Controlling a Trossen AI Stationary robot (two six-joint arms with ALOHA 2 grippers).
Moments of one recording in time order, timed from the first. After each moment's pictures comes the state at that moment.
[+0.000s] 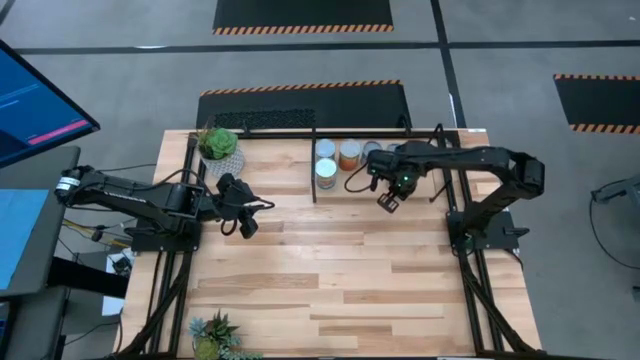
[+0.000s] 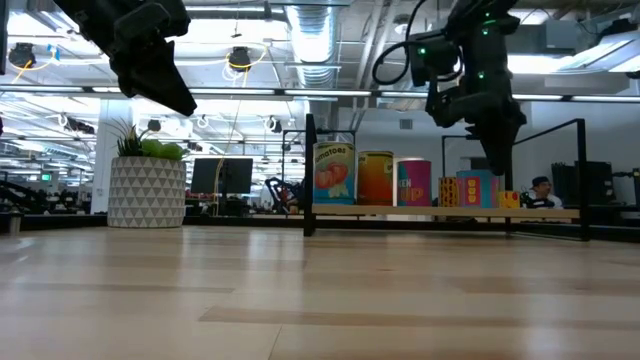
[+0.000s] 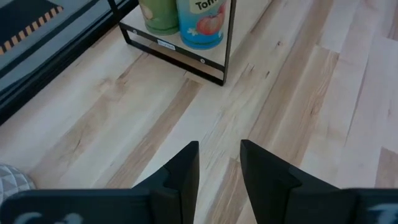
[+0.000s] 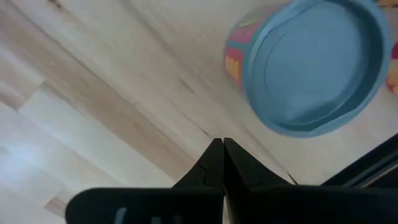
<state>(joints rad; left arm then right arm) -0.13 0.92 0.70 -0.59 -0.48 -0.48 -0.33 1.52 1.13 -1.22 0.08 0.41</state>
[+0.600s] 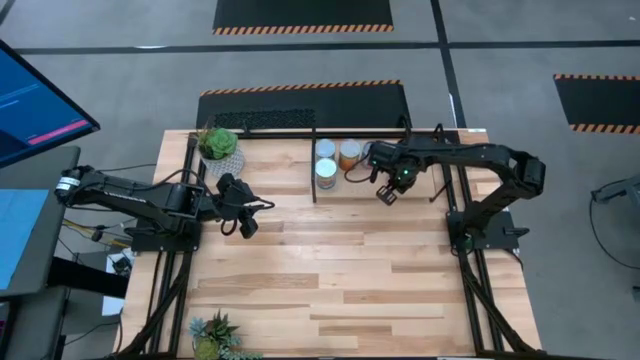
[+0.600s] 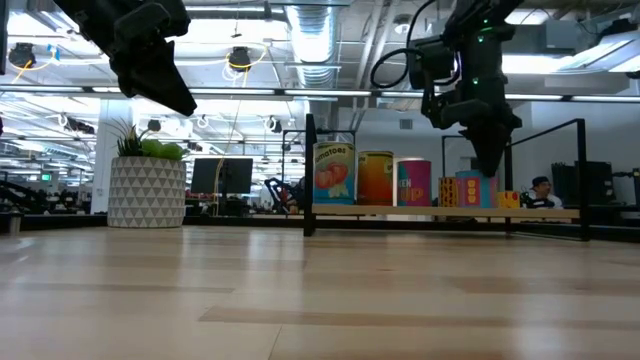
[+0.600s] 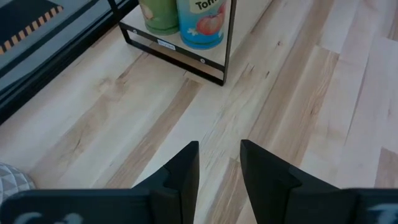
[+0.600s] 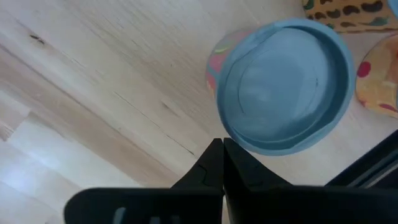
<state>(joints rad) -0.13 0.92 0.70 -0.59 -0.48 -0.48 -0.40 1.52 1.13 -1.17 0.10 0.39</state>
